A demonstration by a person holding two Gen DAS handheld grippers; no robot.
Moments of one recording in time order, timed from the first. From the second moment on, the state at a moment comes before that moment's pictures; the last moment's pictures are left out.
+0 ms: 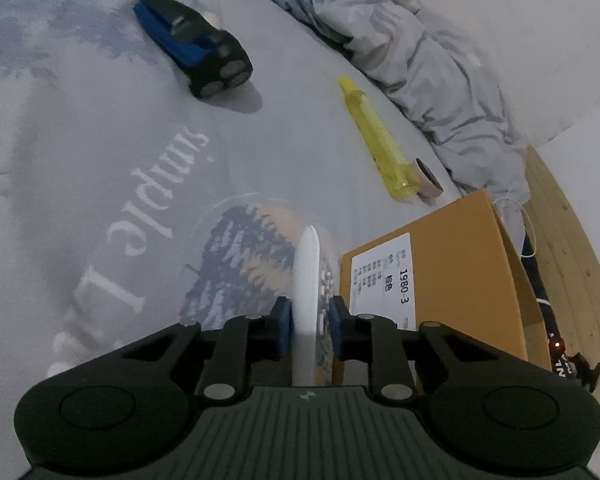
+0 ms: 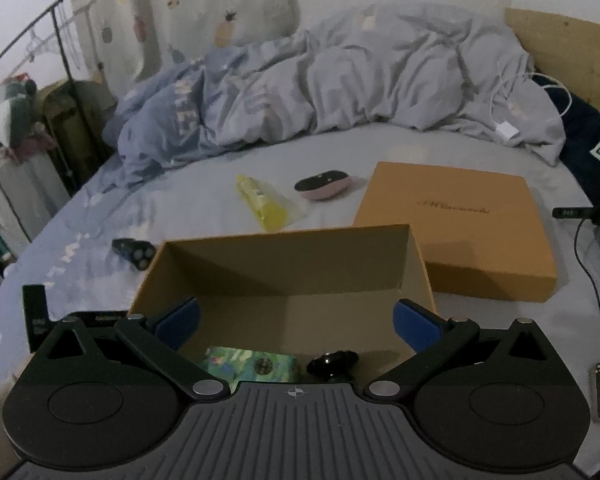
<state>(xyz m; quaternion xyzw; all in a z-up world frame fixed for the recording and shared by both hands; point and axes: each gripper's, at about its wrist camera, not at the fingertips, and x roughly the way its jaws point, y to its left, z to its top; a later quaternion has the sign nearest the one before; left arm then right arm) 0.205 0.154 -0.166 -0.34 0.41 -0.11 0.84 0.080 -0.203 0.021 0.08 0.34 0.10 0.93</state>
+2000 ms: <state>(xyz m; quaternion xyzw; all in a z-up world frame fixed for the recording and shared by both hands) 0.125 0.031 -0.024 -0.22 0.34 -0.22 0.89 0.005 -0.279 0.046 0.15 0.29 0.11 0.94</state>
